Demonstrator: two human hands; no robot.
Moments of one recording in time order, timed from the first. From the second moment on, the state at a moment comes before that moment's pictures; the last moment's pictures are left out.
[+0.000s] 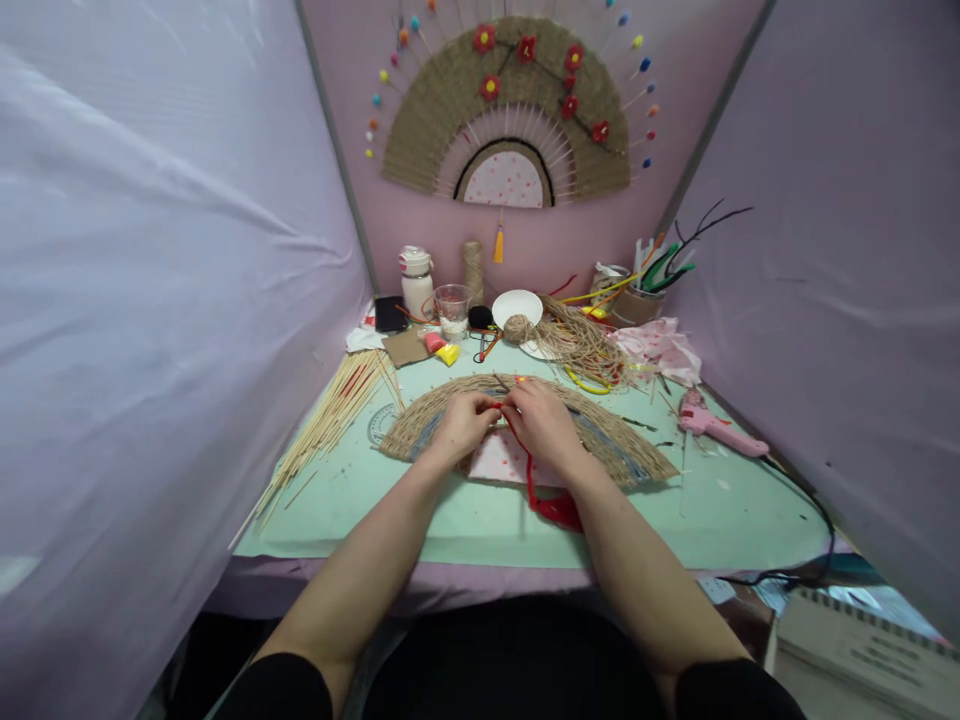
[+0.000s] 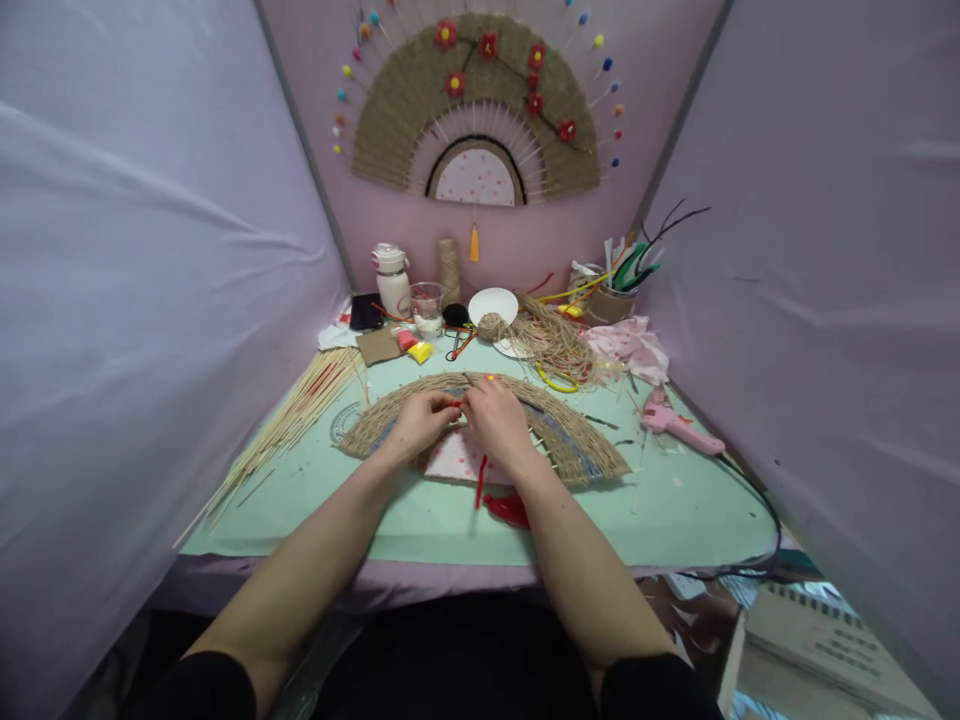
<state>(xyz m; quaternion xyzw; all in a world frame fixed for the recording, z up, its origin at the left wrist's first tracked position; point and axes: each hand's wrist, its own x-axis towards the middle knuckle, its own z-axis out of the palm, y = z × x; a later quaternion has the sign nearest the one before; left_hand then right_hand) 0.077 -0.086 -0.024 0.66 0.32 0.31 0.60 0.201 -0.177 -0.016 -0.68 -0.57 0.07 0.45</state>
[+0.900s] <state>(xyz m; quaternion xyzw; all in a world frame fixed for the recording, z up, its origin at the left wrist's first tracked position) 0.077 -0.087 -0.013 0.62 0.31 0.30 0.66 0.216 -0.171 -0.029 -0.65 -0.44 0.33 0.52</state>
